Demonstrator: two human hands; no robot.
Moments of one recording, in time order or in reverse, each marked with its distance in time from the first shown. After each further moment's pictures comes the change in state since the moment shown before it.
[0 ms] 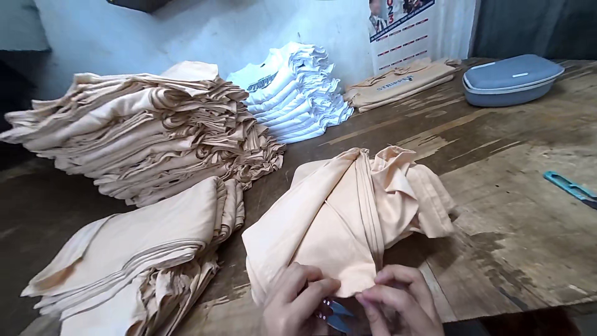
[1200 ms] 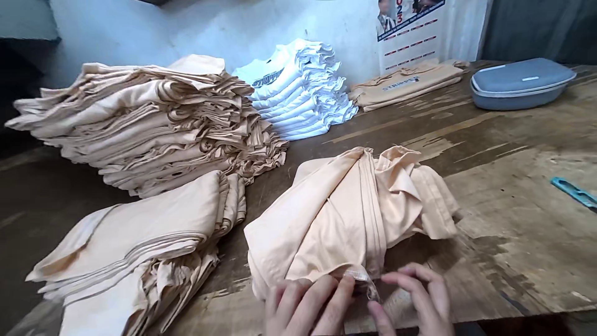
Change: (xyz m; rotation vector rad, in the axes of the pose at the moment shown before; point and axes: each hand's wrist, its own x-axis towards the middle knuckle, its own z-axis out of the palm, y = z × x) left_hand -0.006 0.026 0.012 0.320 0.176 0.123; right_hand -0.010 -0.003 -0.029 -0.362 -0.068 0.155
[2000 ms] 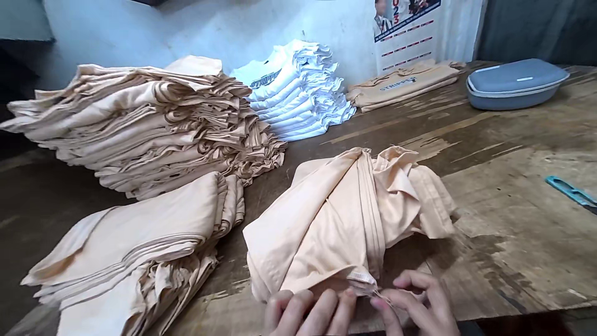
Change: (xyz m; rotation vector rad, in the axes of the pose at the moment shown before) left_hand -0.010 -0.003 0.001 0.073 0.032 0.115; right_hand -0.001 0.007 0.003 0.023 0.055 -0.106
